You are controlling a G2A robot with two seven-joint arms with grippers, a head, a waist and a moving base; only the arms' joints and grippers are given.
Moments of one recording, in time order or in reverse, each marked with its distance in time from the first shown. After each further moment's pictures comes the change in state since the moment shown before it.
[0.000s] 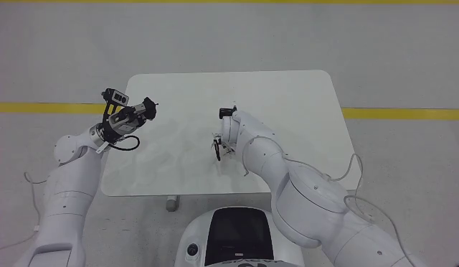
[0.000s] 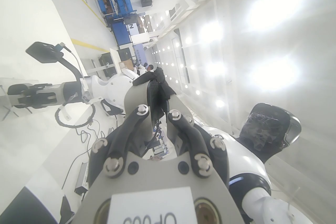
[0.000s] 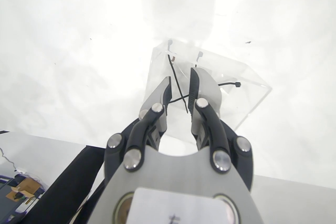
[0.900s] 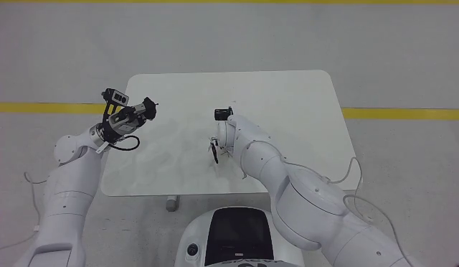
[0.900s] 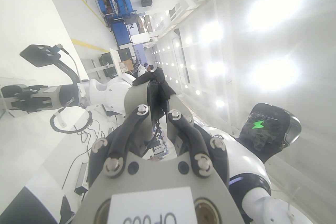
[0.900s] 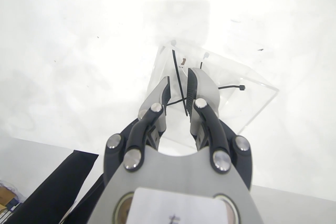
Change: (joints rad) left arm 0.000 0.000 0.000 0.000 0.000 0.000 0.000; right arm -0.030 0.003 0.022 -0.053 -0.085 0.000 -0.042
